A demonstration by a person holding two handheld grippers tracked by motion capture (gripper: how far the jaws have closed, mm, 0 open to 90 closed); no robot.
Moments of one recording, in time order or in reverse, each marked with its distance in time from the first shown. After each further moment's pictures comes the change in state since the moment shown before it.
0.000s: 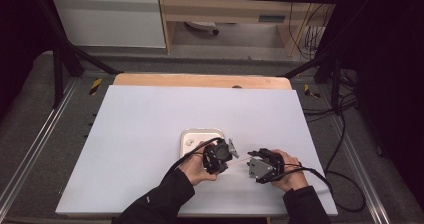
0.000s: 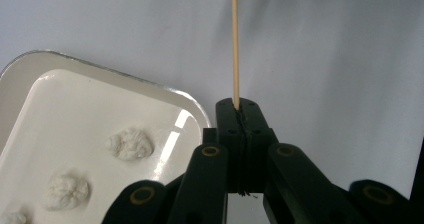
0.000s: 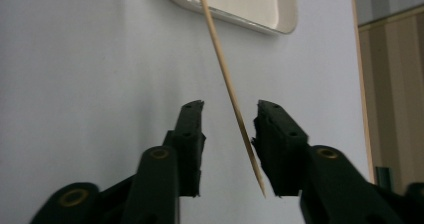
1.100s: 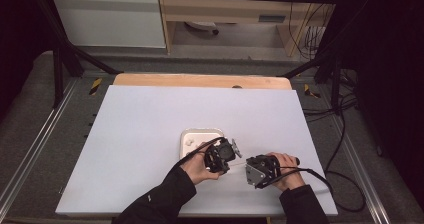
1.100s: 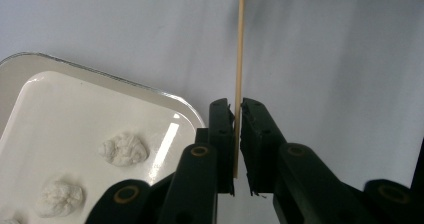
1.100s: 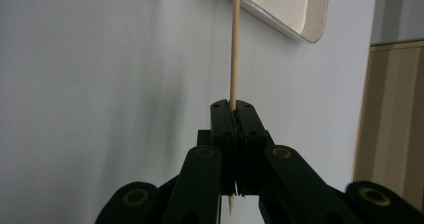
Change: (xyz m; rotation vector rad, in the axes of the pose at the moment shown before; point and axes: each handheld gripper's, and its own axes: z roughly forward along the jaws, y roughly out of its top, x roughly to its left) left arm -0.001 0.009 0.005 0.044 -0.012 -0.001; right arm 0.007 0.006 0.008 0.058 0.024 -0.233
